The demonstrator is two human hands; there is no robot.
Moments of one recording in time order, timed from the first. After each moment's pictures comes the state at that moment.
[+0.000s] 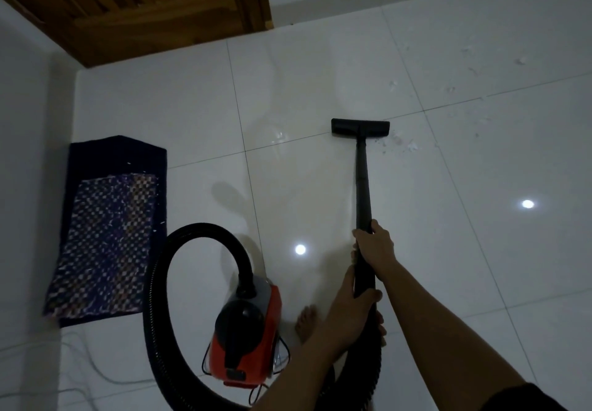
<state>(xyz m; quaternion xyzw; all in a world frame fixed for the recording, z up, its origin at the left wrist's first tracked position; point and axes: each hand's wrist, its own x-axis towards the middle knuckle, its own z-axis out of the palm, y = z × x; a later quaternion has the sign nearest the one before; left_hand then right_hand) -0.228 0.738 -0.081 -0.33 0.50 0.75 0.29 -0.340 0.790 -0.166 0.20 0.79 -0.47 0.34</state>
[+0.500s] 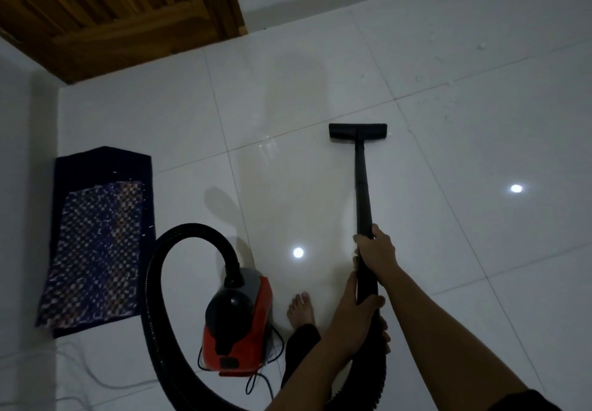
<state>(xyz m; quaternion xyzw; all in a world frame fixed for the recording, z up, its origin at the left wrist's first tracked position) -0.180 0.807 -0.064 -0.32 0.50 0.74 0.32 -0.289 0.865 -0.155 0.23 0.78 -0.48 0.32</state>
